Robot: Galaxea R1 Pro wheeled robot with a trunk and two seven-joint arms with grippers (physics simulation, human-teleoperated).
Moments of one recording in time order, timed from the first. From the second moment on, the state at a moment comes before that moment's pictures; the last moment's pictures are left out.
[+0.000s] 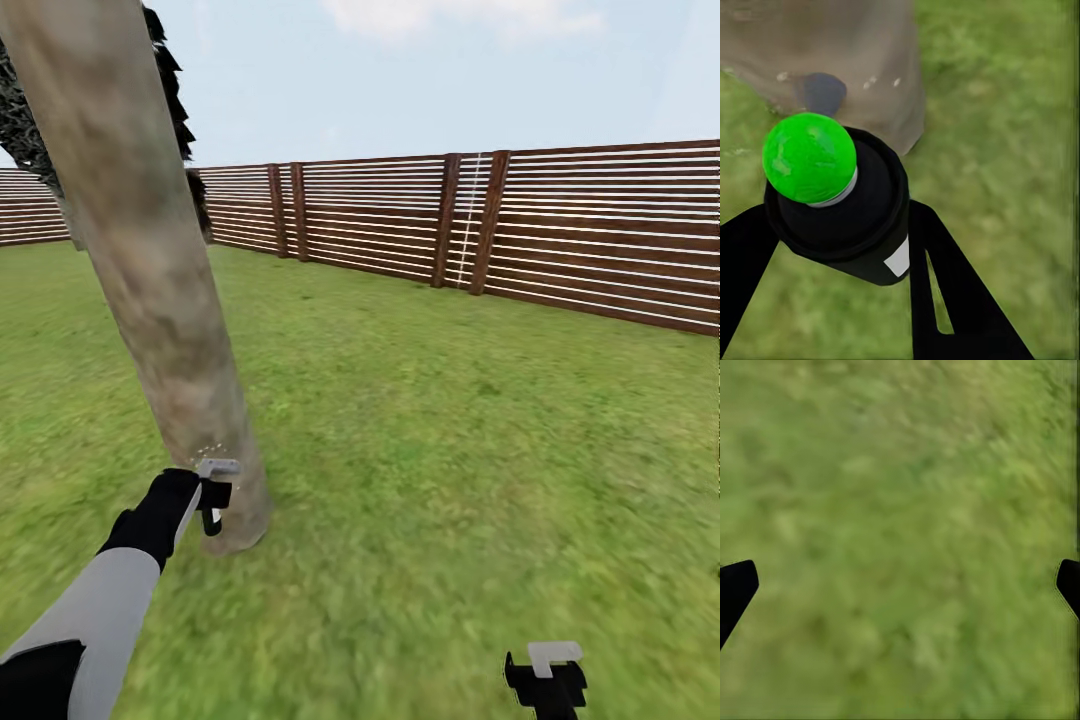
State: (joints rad) left arm -0.85 0.08 0.18 -0.66 -0.29 0.68 -0.15; right arm -0.48 -0.07 0.04 -0.05 0.15 -0.41 -0.34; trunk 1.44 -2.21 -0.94
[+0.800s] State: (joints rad) left arm -0.73 0.09 0.19 -0.64 -0.29 0.66 -0.08; right arm -0.48 -0.07 0.04 -0.05 0.15 -0.41 -0.34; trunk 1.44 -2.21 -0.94
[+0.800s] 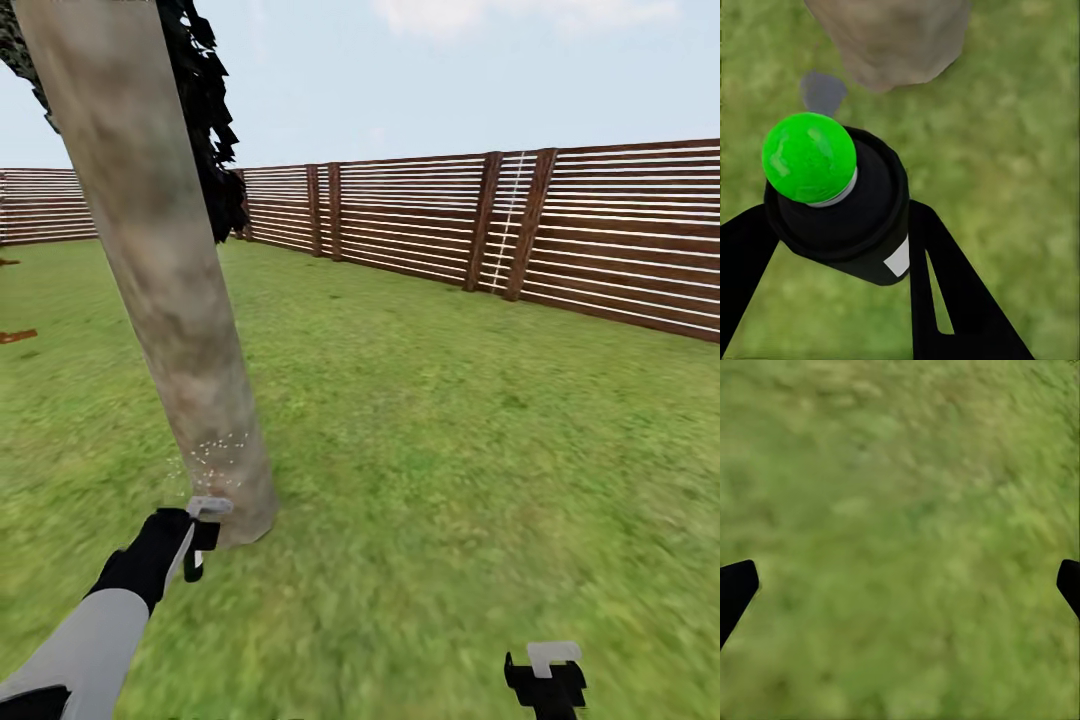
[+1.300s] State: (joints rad) left arm -0.73 0.02 0.18 -0.64 -0.30 0.58 0.02; right arm -0.48 -0.07 0.04 -0.05 0.15 -0.41 -0.35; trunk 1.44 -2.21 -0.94
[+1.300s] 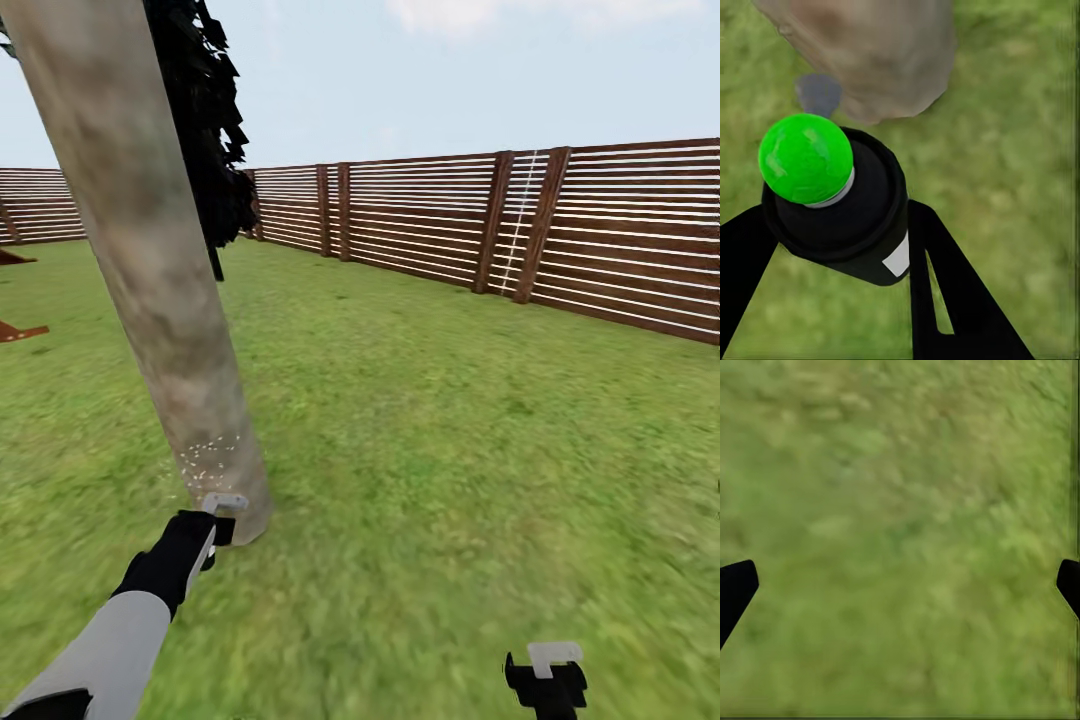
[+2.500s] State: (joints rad) left arm -0.73 0.03 0.19 -0.64 -0.30 0.59 0.03; right arm -0.48 -0.07 0.03 -0.05 0.15 -0.41 -0.11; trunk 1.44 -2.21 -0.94
